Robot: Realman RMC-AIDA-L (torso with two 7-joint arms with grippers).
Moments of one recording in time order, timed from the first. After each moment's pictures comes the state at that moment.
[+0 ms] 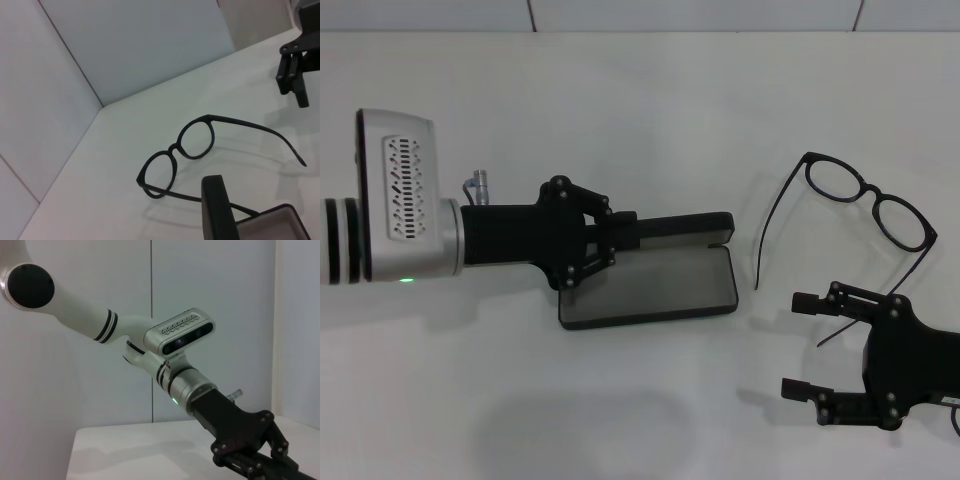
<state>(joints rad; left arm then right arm) -0.45 -2.09 1.00 0.71 1.85 1.39 -0.68 0.37 2.02 -1.20 -0.42 -1.49 -1.66 0.75</state>
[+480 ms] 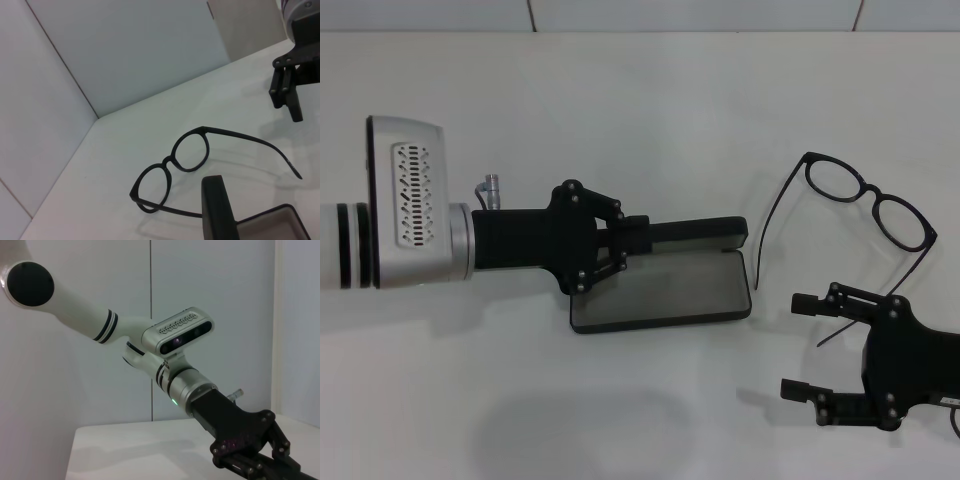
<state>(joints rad) -0.46 -2.09 1.02 0.67 1.81 1.39 -0.65 0.37 2.02 -1.20 -0.41 -1.49 -1.65 0.75</state>
